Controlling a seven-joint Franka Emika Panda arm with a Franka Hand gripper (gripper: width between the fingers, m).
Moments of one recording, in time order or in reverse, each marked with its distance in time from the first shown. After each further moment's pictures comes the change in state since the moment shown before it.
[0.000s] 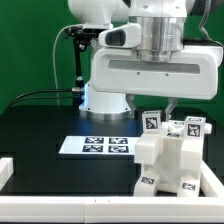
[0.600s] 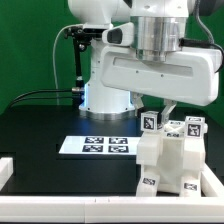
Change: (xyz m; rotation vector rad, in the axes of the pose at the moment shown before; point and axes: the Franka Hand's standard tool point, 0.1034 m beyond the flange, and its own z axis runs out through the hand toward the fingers) arm 0.001 -0.005 0.000 -0.001 0.003 0.521
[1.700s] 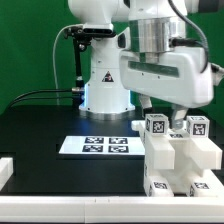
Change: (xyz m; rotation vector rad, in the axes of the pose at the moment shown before) arm -0.009 -0.016 0.000 0.098 -0.061 0.060
